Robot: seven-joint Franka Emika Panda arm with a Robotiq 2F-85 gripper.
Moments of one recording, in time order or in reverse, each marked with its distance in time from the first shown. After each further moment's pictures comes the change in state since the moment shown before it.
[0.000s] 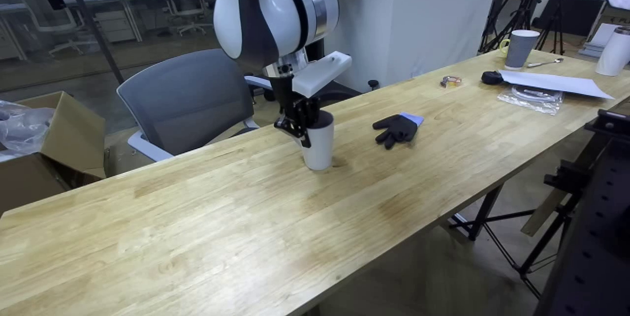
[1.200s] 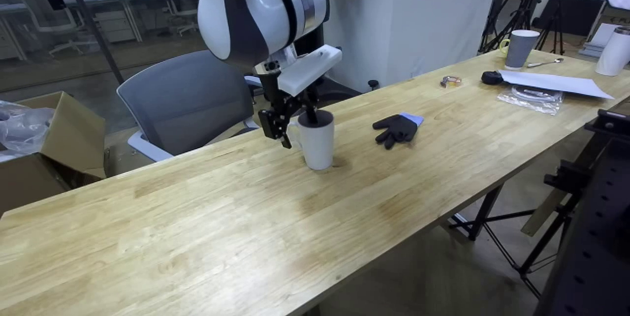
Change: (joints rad) arm 0.086 -0.013 -0.059 0.006 -0.023 -0.009 0.109
